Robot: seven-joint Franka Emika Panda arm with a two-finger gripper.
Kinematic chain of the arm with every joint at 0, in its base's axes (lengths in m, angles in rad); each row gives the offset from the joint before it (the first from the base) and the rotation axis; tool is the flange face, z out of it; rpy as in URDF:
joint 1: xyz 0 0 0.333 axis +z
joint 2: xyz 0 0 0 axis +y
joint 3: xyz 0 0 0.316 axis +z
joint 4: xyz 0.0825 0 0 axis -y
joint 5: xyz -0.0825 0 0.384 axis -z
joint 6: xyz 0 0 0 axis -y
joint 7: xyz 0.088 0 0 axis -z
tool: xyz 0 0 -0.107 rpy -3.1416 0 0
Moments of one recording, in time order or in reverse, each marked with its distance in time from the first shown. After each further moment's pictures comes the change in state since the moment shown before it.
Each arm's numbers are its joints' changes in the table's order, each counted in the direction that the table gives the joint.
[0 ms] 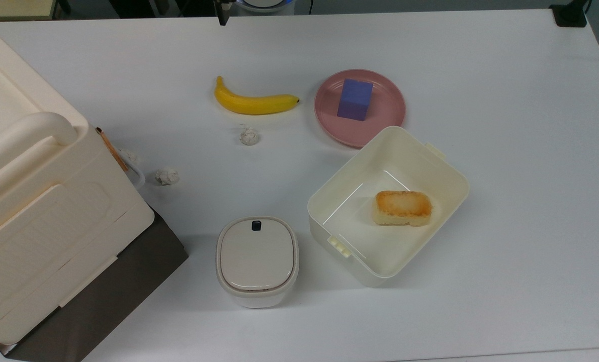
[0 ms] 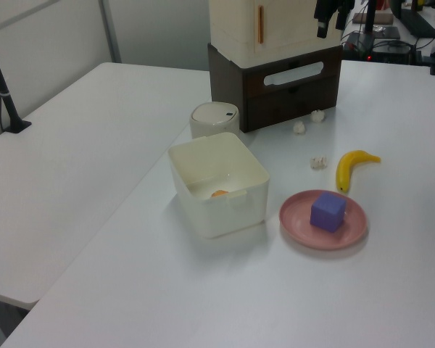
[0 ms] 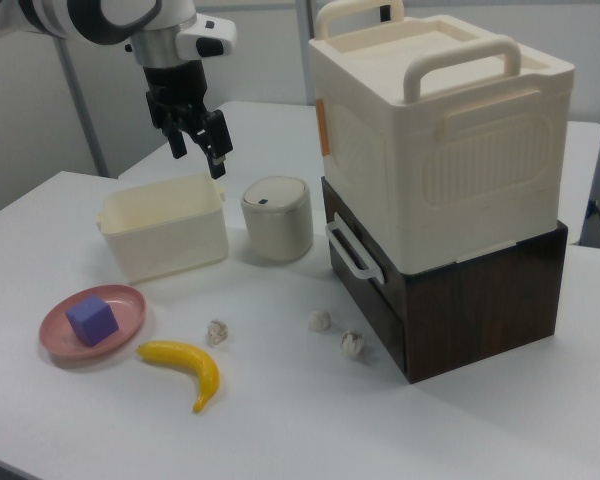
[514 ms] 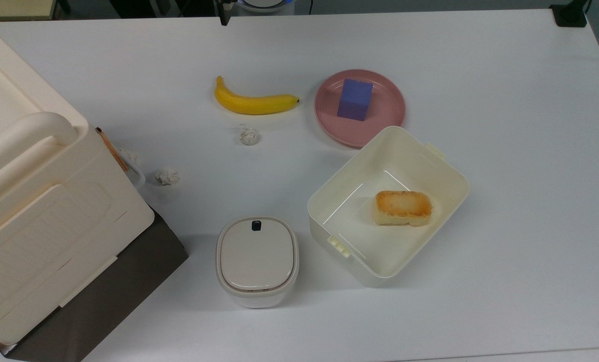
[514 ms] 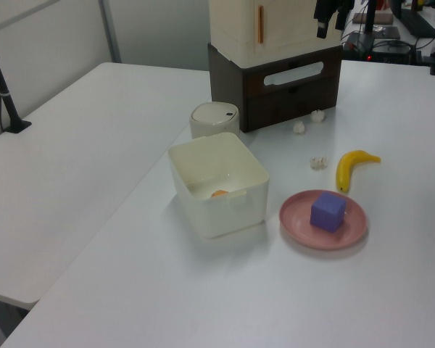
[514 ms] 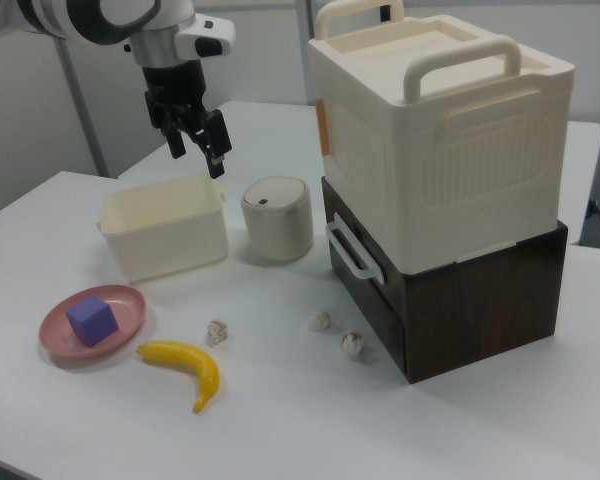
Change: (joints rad) arm 0.000 0.000 0.004 0.000 0.000 0.000 0.000
